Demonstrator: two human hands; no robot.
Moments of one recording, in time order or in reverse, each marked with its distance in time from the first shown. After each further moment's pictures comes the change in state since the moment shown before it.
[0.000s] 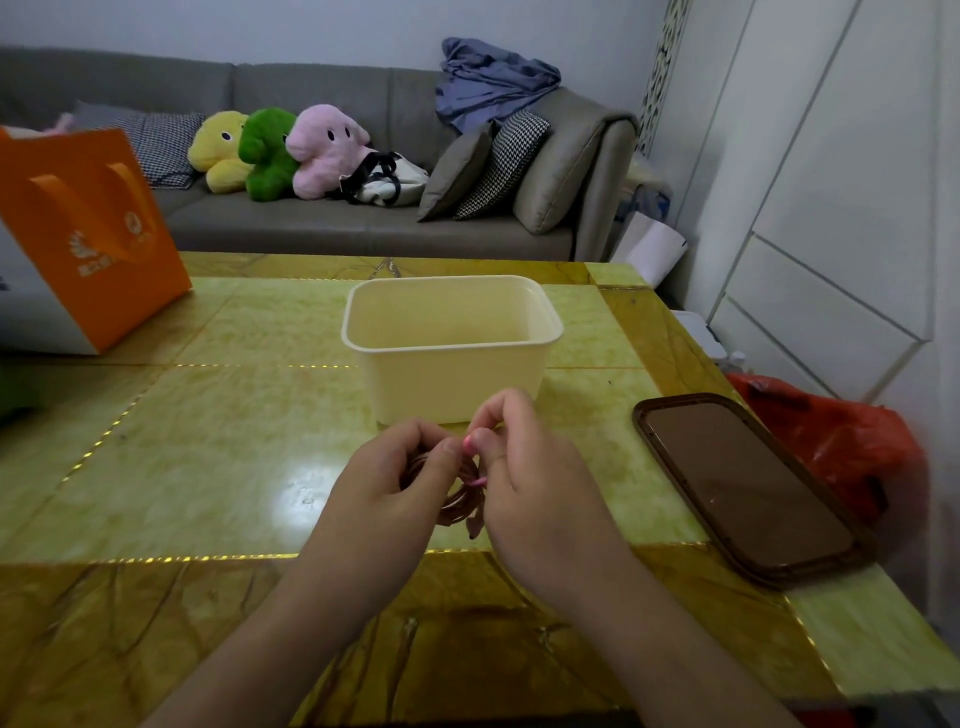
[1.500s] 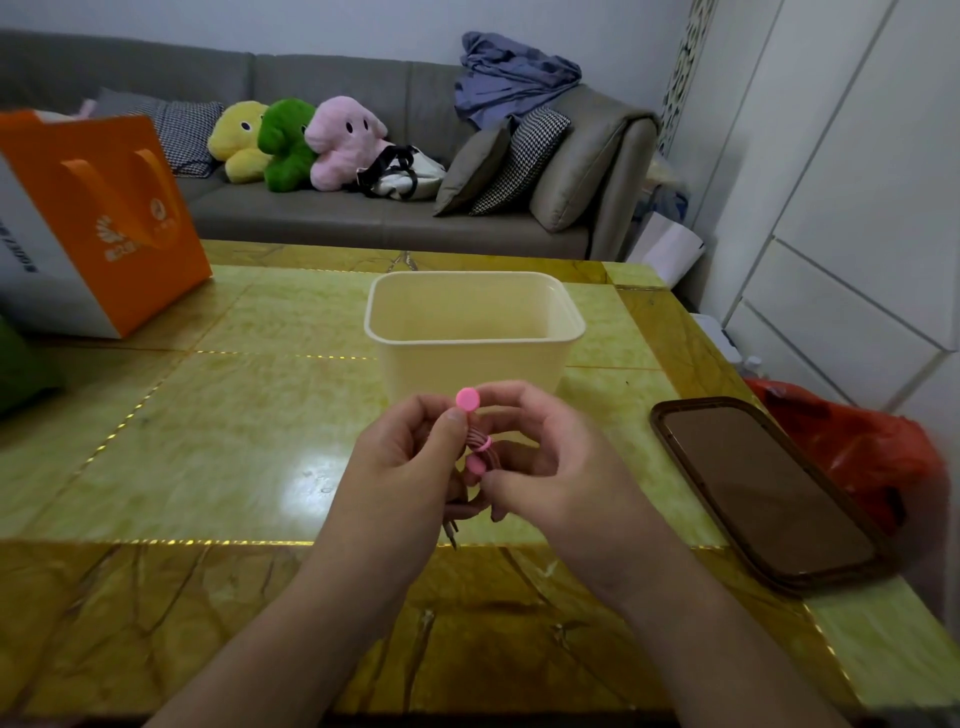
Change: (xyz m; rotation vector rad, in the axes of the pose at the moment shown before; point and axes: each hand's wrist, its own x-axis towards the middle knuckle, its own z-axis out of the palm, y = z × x) left_hand 0.000 0.012 0.004 -0.294 0.112 -0.102; right_hand 0.004 -0.003 -0.008 0.599 -0.173 0.115
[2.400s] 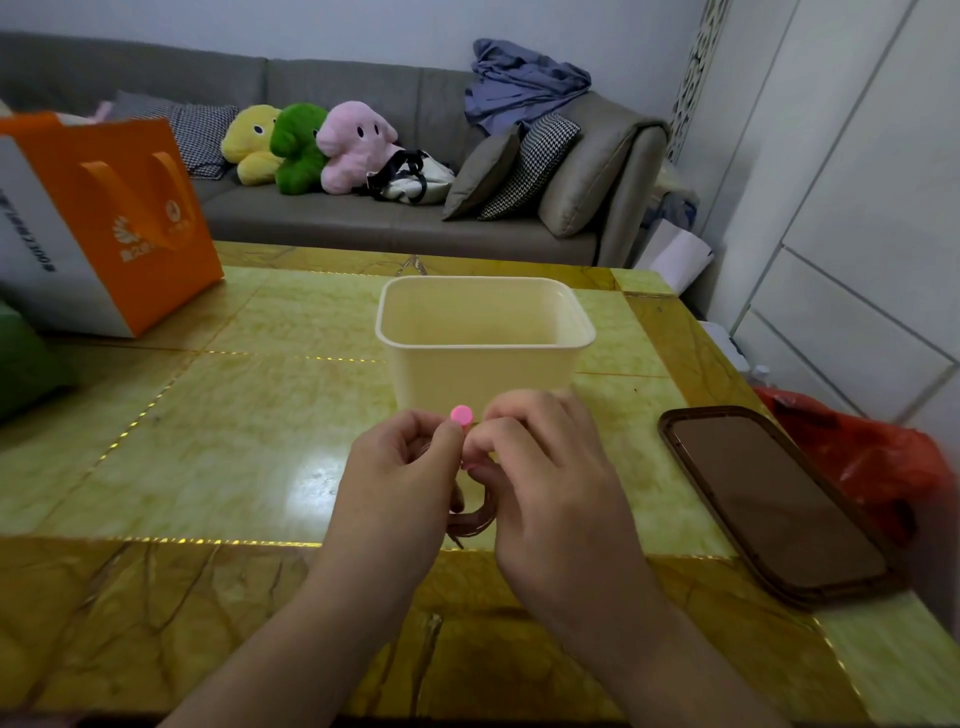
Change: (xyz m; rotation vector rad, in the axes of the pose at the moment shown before) left_hand 0.003 -0.008 -0.008 0.051 0.099 -0.044; right_hand -0.008 0.009 0.022 -0.986 0.305 -0.724
